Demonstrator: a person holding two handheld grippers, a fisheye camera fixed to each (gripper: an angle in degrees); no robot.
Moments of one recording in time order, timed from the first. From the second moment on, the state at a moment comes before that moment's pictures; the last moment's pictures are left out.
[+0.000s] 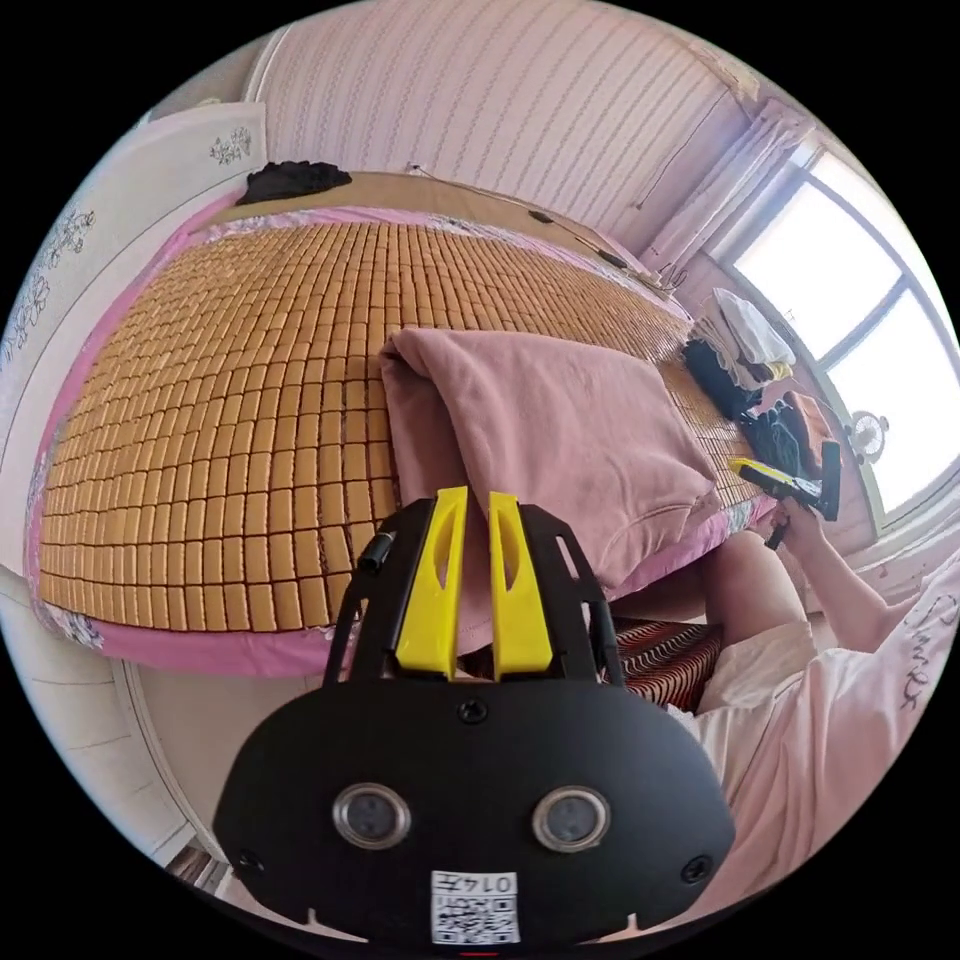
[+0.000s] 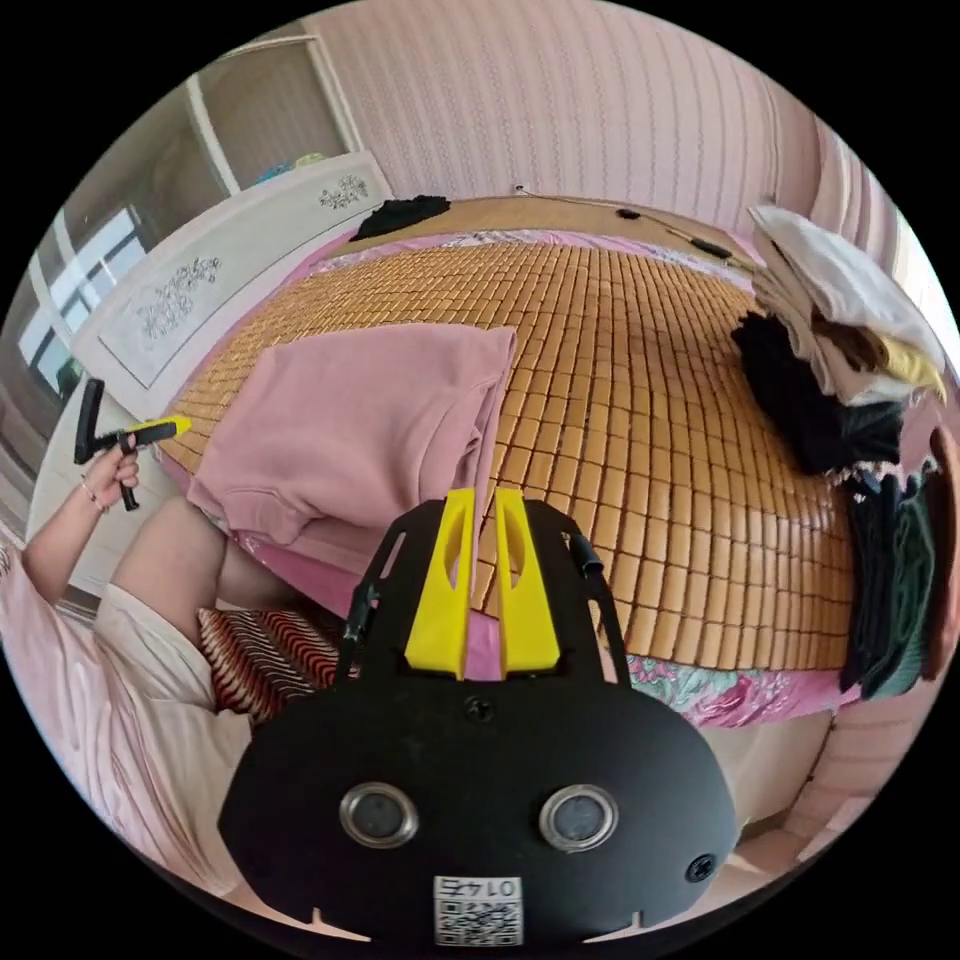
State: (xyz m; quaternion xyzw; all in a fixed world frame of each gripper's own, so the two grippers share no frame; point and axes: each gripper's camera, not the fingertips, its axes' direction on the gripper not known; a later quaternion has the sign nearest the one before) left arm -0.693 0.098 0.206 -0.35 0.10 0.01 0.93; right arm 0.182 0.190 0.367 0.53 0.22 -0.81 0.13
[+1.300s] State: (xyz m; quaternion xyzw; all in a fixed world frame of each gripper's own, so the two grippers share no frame) left arm -0.413 0.192 0.247 -0.37 0.18 0.37 0.83; right arm 0.020 0.228 0.858 0.31 0.76 -0.57 -0.05
